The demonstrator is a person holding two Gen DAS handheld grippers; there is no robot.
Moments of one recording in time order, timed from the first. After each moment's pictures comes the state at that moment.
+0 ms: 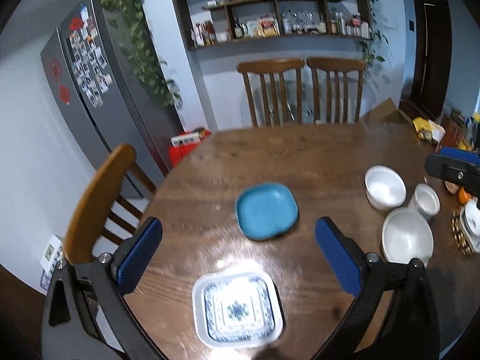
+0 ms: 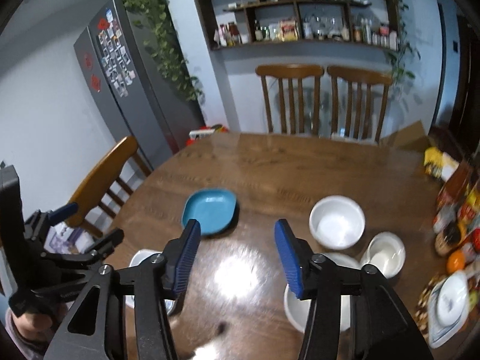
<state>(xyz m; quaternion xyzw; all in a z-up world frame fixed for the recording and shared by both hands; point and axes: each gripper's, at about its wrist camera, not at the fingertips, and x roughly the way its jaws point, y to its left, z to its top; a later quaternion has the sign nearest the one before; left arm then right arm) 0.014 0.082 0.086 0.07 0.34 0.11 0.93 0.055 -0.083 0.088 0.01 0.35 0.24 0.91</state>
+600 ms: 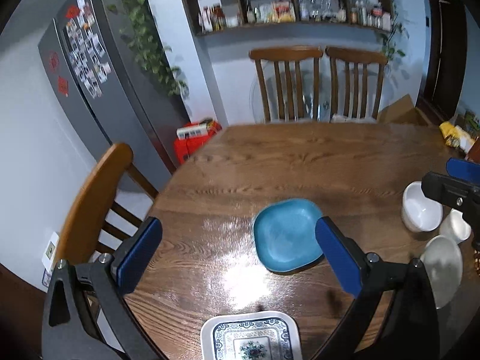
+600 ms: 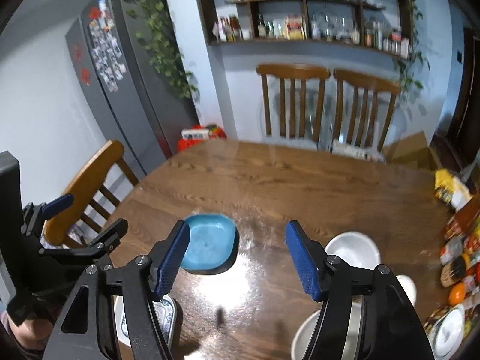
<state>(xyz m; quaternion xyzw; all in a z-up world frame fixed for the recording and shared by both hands) 0.106 0.129 0.040 0.06 0.39 0.13 0.91 0.137 -0.019 0.049 -0.01 0.39 0.22 0.89</state>
